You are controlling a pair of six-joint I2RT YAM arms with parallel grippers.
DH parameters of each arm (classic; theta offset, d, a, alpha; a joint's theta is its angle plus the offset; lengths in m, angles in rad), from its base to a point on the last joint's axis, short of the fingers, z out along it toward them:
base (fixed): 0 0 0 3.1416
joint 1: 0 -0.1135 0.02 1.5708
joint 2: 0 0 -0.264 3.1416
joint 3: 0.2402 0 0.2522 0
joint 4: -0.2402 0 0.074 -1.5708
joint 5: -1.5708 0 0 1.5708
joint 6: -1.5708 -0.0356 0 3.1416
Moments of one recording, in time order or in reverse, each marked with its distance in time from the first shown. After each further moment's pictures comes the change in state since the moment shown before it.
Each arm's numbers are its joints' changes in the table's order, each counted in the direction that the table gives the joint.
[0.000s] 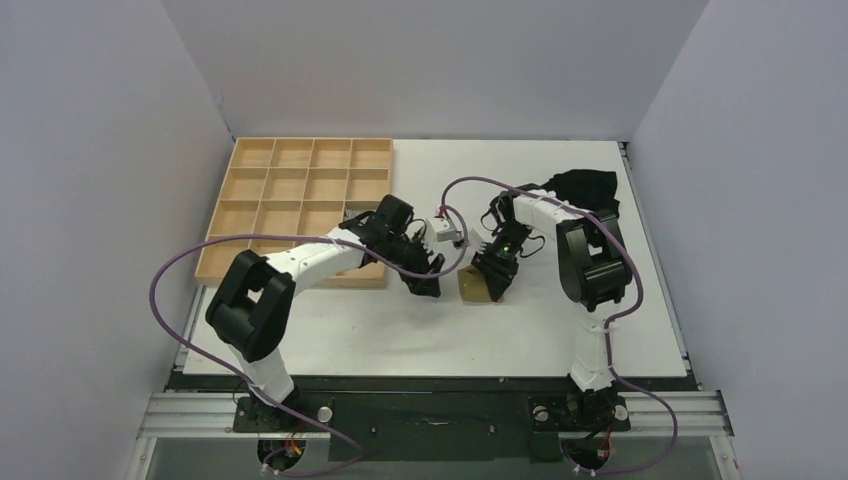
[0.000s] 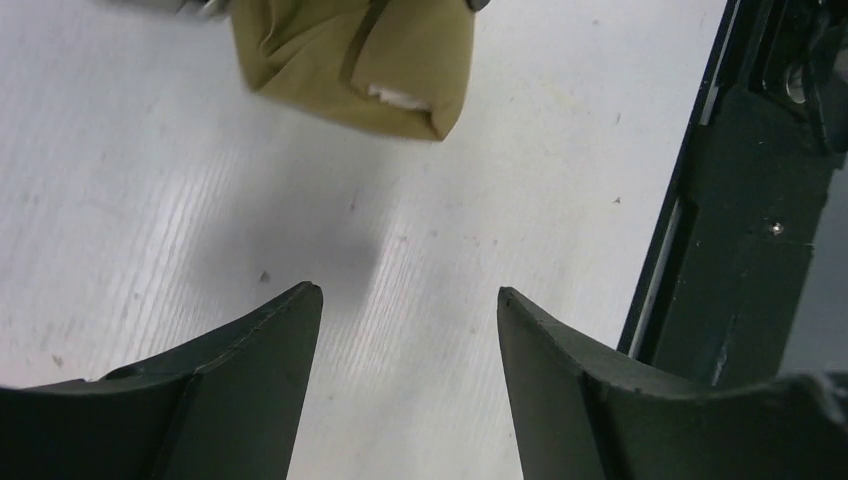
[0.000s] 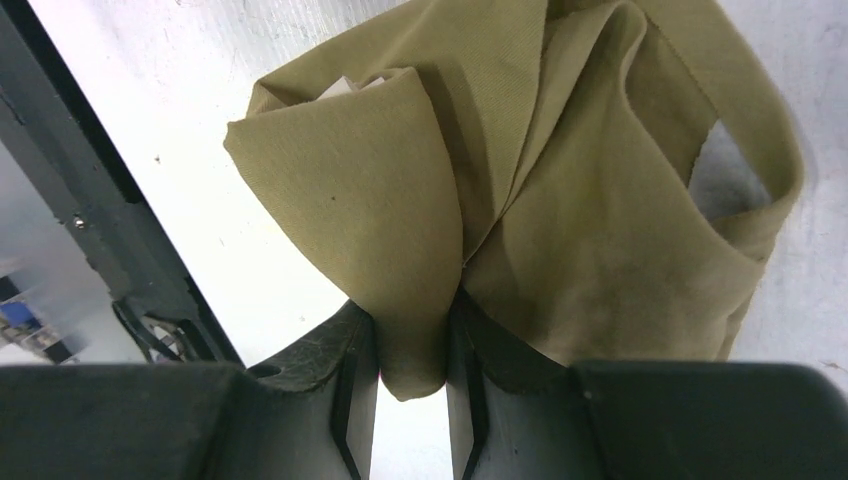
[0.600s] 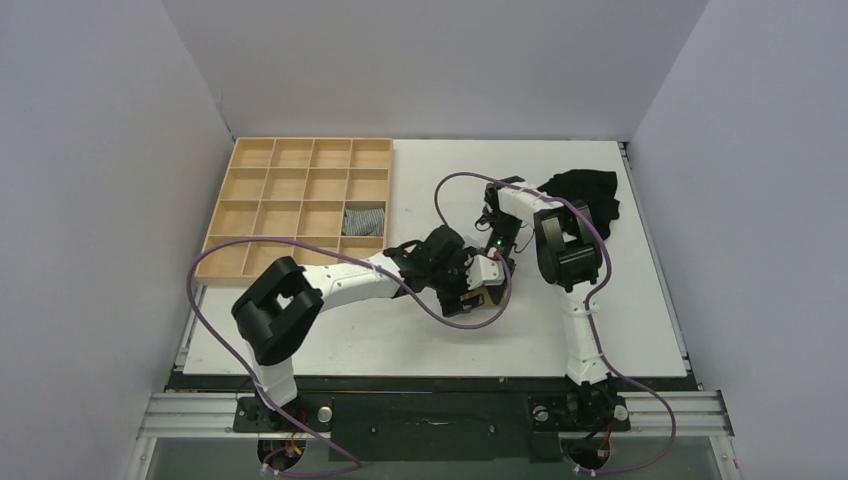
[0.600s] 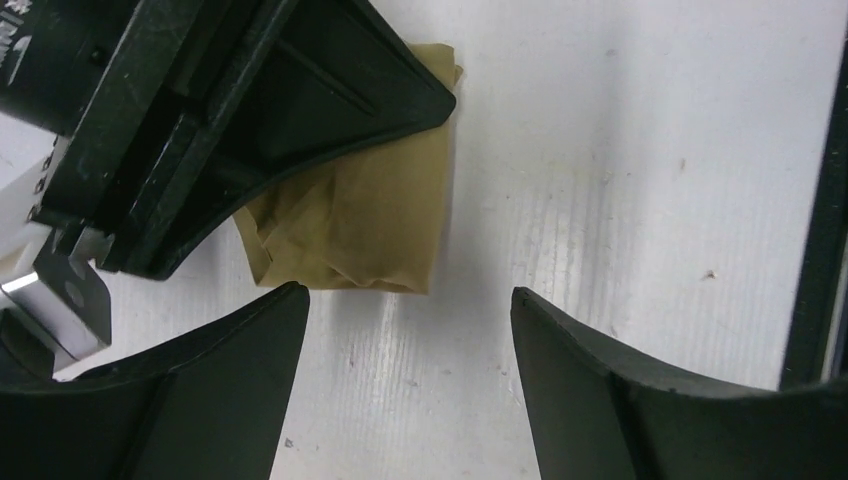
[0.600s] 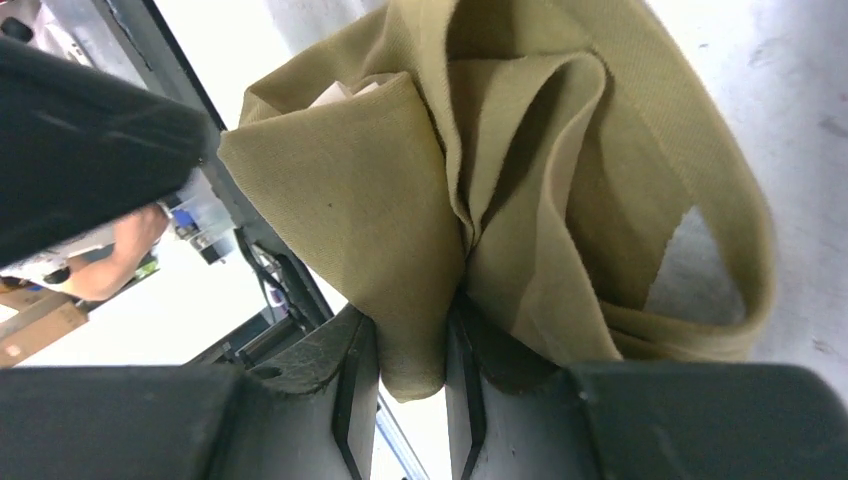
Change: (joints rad) left arm 0.317 0.041 0.002 0.221 0.331 -0.211; right arm -0.001 0.287 0.314 -0.374 0.007 0.014
